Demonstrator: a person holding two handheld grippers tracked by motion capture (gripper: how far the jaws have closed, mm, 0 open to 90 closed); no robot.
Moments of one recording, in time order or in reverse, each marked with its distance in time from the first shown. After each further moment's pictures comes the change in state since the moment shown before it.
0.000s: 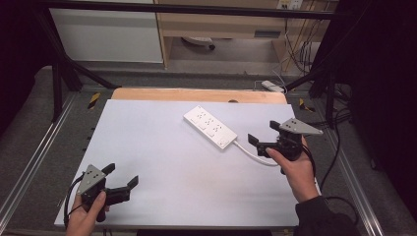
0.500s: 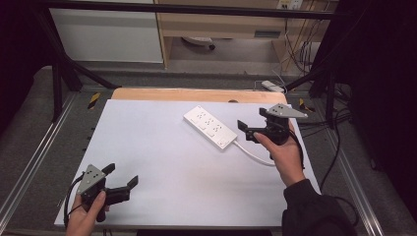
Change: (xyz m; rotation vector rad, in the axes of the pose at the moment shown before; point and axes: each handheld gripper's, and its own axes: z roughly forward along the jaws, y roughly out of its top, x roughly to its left) left arm 0.001 0.000 0.000 0.003 0.000 -0.005; right arm 0.003 0.027 0.040 -0.007 -0.001 -0.012
